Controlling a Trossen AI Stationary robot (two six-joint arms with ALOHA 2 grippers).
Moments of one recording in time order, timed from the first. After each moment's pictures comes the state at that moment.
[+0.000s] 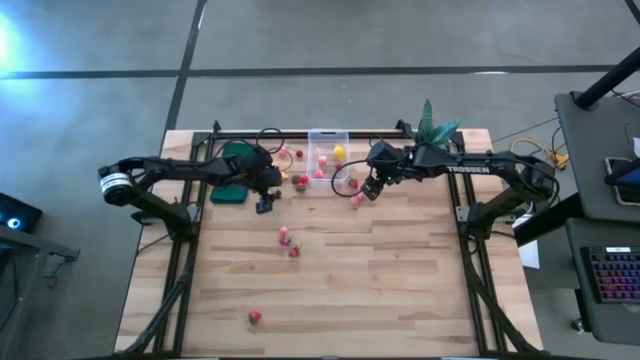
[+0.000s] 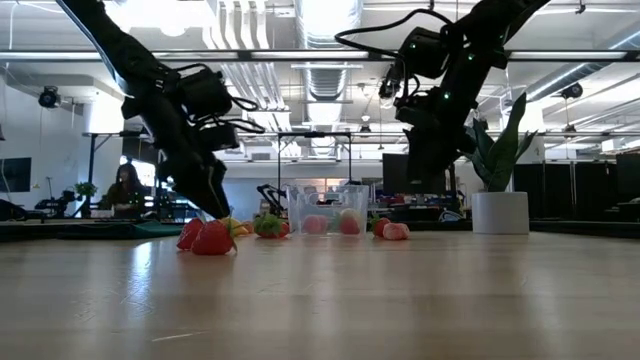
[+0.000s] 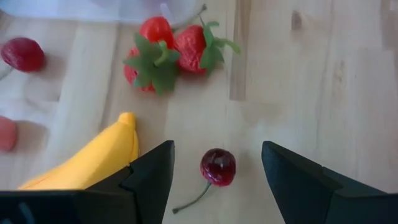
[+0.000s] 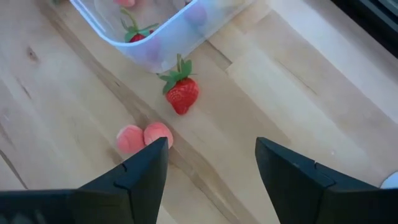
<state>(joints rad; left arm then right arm) 0.52 1.41 0.63 -0.17 0.15 0.41 -0.37 1.49 0.96 -0.53 0.13 0.33</state>
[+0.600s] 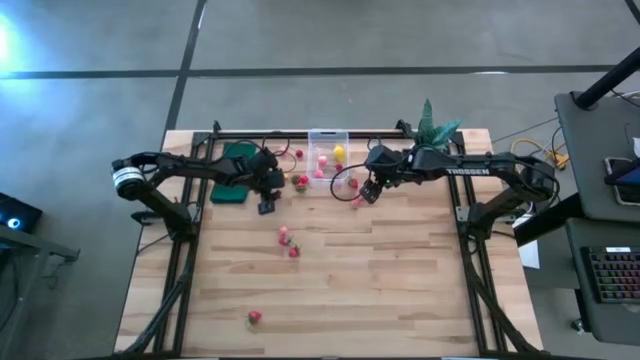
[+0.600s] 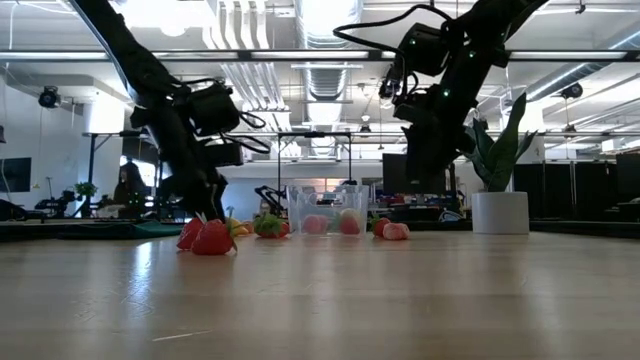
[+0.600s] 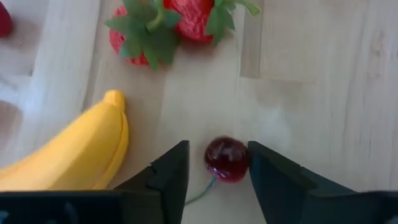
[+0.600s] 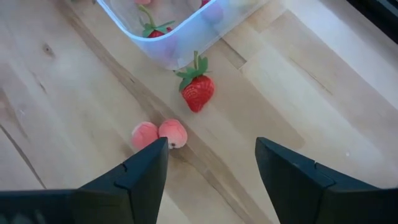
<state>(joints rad) 0.52 1.51 0.65 -0.18 0.12 0.40 -0.34 1.49 0.95 -0.52 0.13 0.34</state>
